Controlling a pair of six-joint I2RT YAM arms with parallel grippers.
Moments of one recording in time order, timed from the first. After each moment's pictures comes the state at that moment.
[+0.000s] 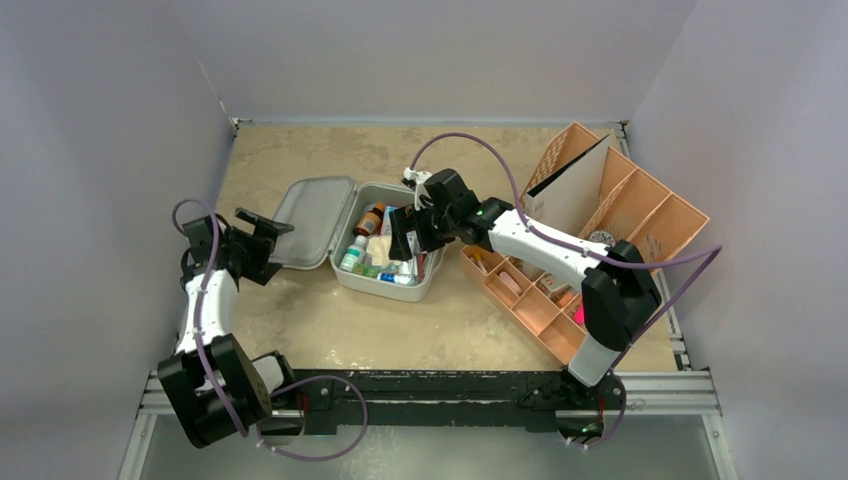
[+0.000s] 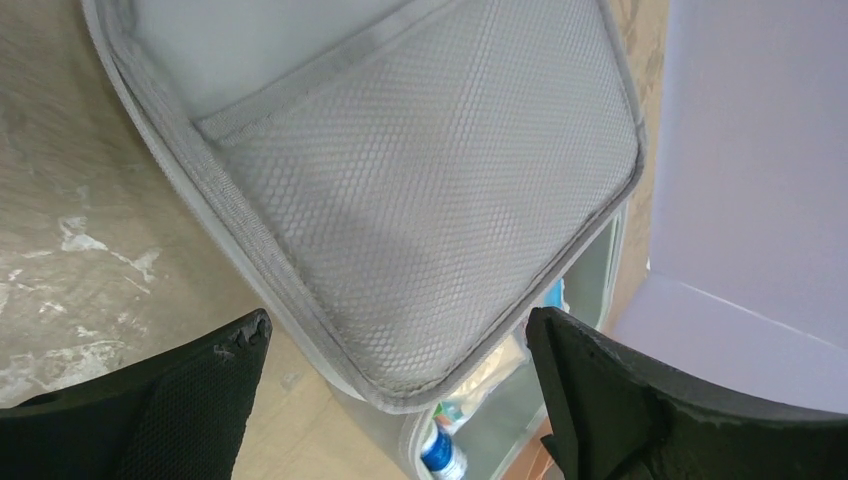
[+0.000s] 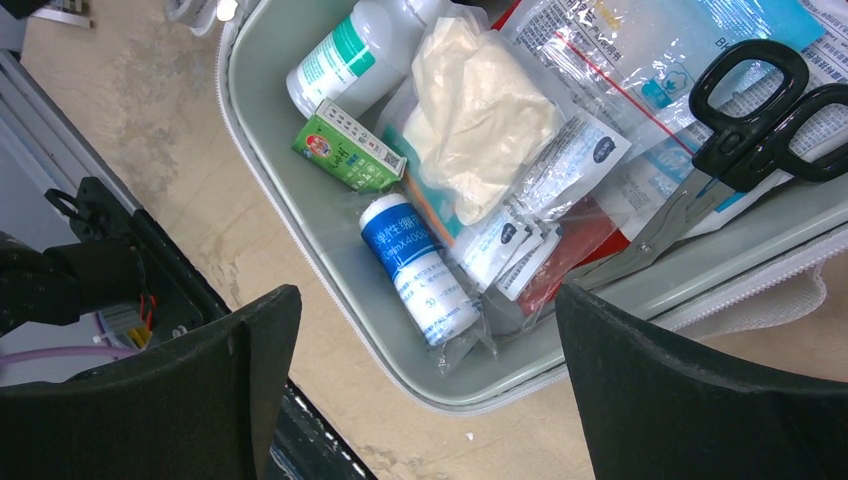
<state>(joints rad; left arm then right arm) 0.44 1.13 0.67 -0.38 0.44 -0.88 0.77 1.70 1.30 -0.39 -0.27 0.37</state>
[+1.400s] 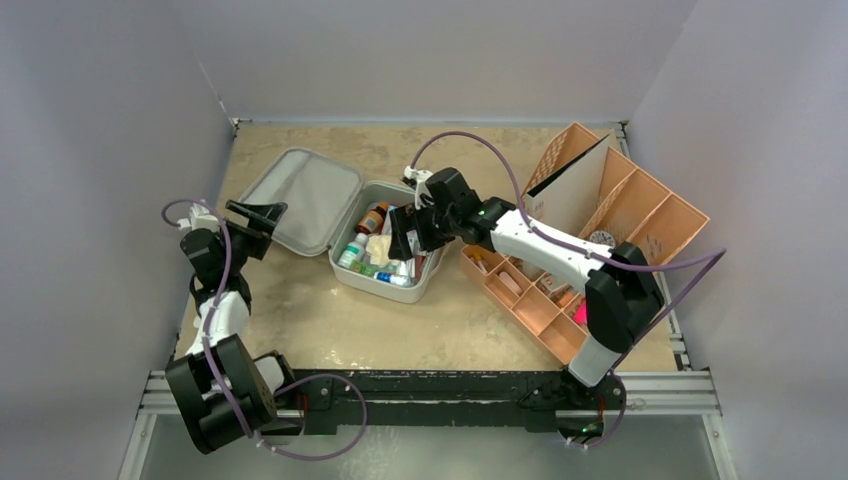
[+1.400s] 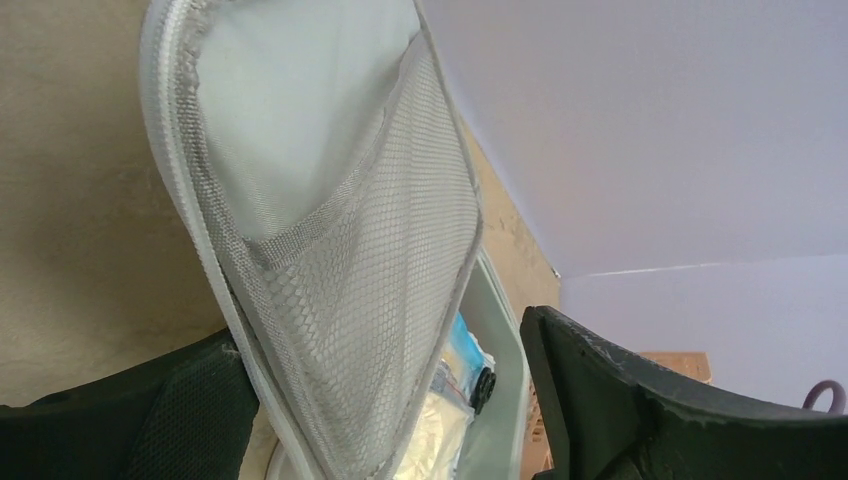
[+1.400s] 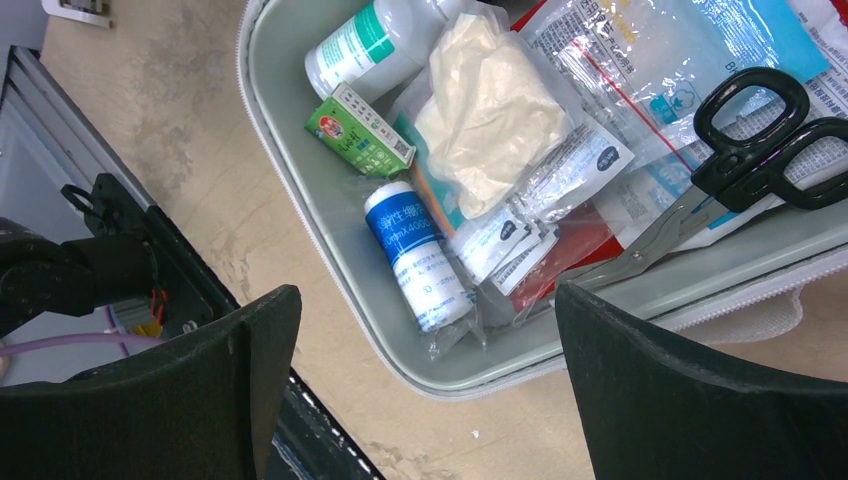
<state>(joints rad) 0.48 1.10 0.40 0.44 0.59 -0.97 0.77 1.69 1.30 -0.39 -0.28 0.37</state>
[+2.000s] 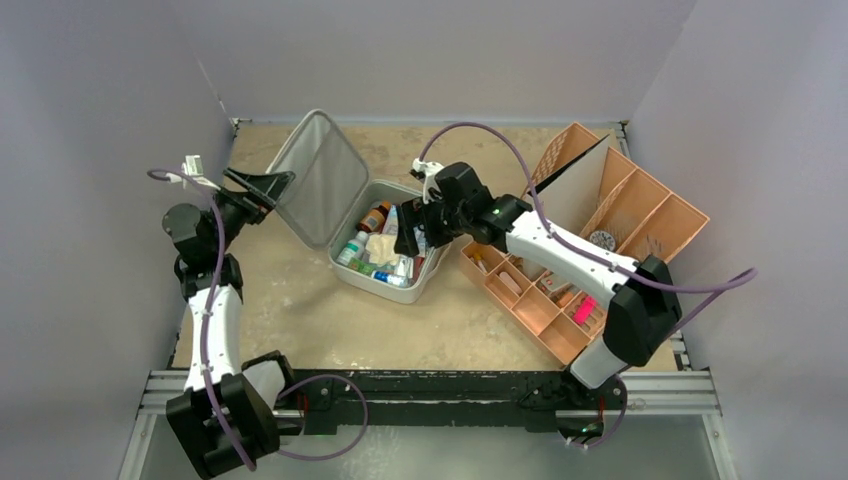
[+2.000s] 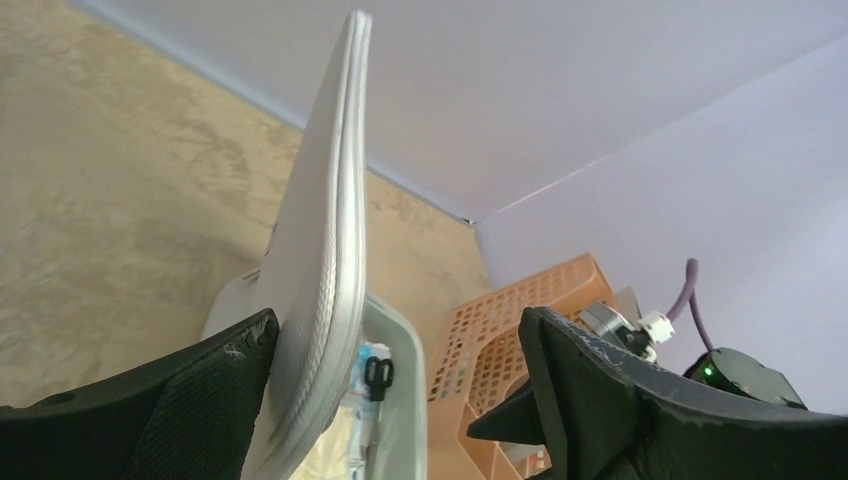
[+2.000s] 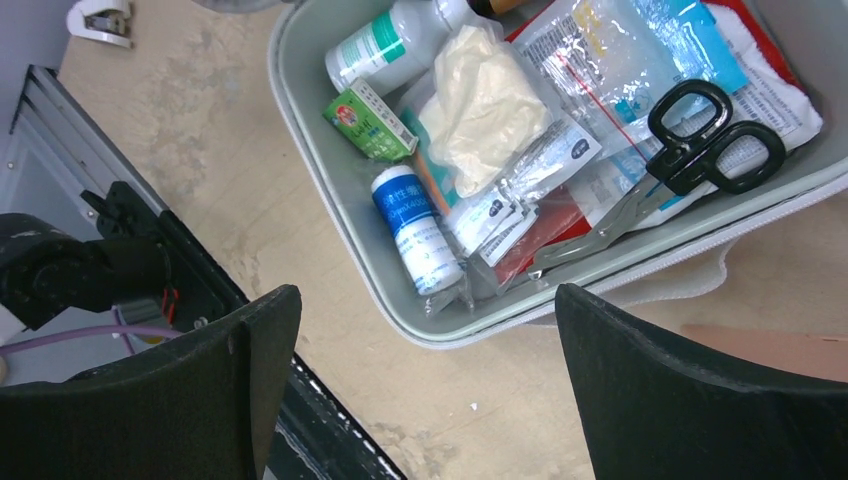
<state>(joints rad) 0.40 0.97 0.62 0.38 0.76 -0.97 0.77 1.59 1.31 -0.46 -0.24 0.36</state>
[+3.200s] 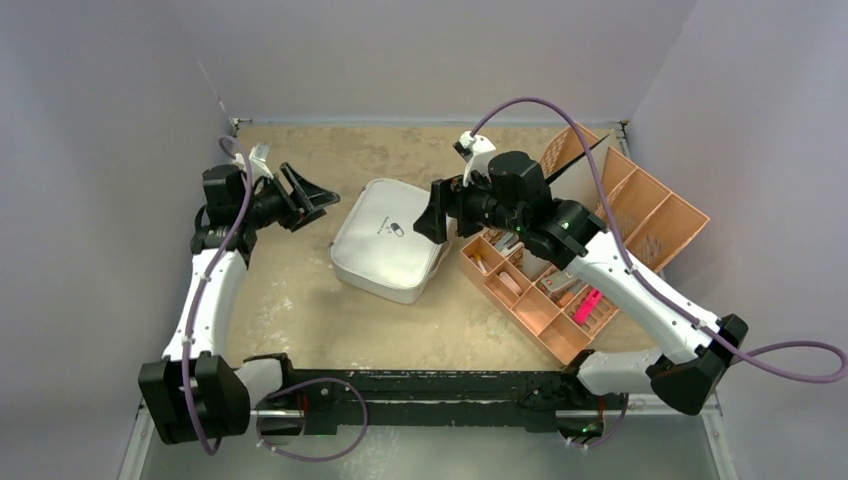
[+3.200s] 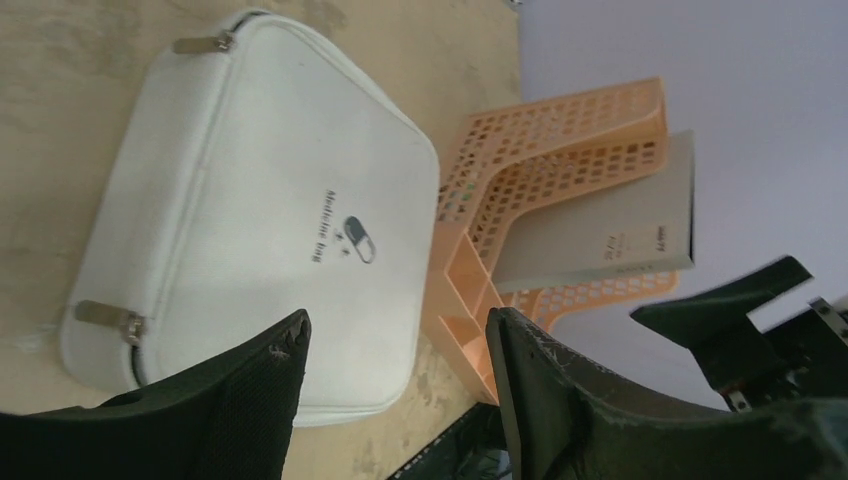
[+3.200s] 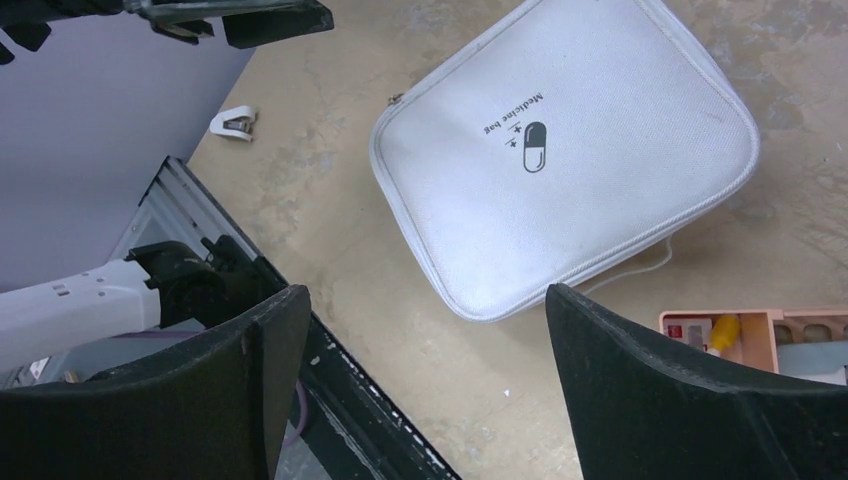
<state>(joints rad) 0.14 1.10 0.89 -0.24 0.82 -0.77 0.77 1.26 1.37 -0.57 -0.16 0.41</state>
